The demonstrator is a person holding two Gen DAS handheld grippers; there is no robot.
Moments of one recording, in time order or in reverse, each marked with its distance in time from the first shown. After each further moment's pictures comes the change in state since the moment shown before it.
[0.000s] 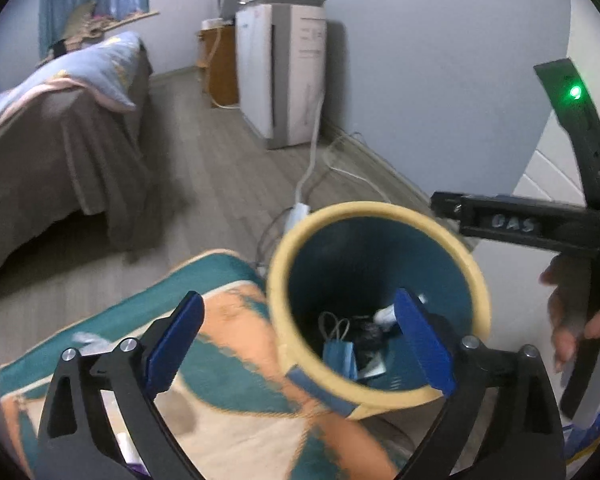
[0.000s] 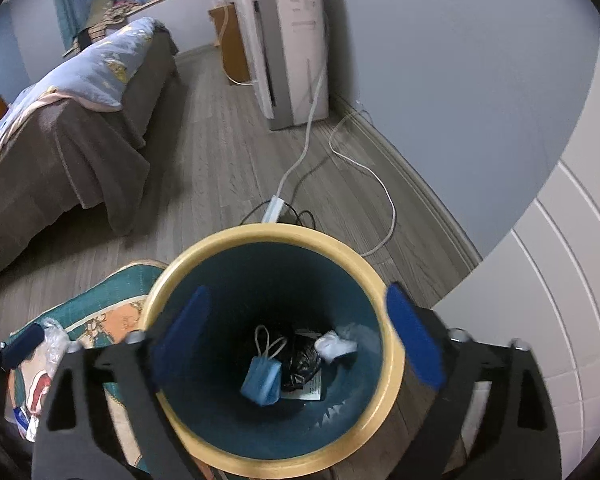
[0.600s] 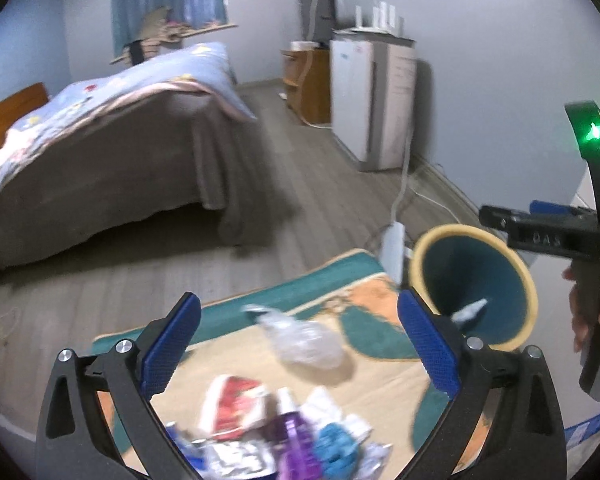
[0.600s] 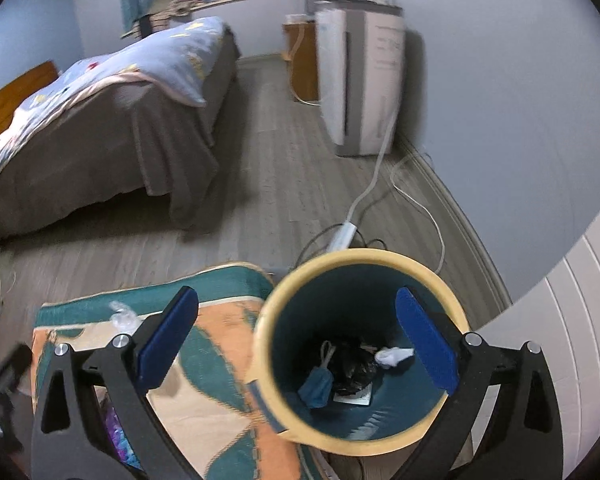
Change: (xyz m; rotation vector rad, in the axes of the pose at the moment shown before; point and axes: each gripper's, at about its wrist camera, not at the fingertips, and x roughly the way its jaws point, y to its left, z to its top) left arm -0.131 0.122 -0.022 -0.123 -0.064 0.218; right arm -0.058 0.120 -0.004 -0.172 -0.057 0.107
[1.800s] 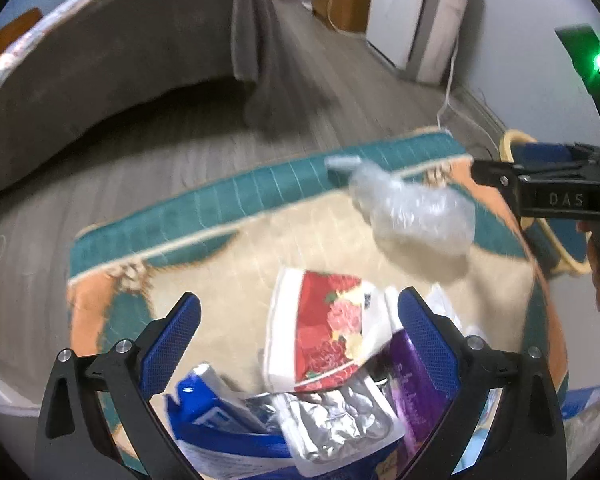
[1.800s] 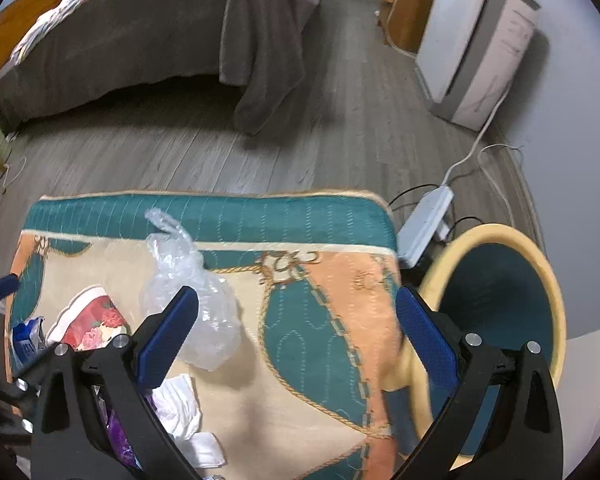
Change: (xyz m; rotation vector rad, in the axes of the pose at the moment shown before) left arm 0.102 0.094 -0.097 -0.074 0.346 -0.050; right arm 0.125 0.136 -0.048 -0.285 0.280 0.078
